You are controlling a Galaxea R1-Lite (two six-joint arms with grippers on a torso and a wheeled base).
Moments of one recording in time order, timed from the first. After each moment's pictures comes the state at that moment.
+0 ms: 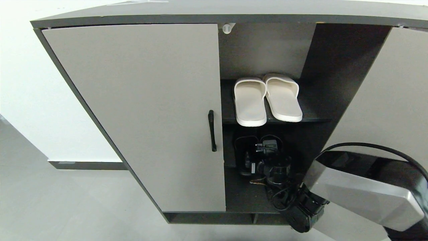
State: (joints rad) left arm 0.00 0.00 0.00 0.00 -0.03 0.01; right arm 0.67 2.42 -1.01 -1.37 -0.62 0.01
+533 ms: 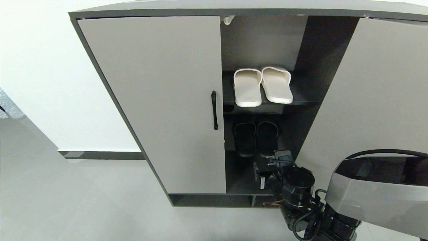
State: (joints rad) left arm 0.00 0.00 0.00 0.00 -0.04 0.01; right arm 0.75 2.28 -0.67 -1.55 -0.62 0.03
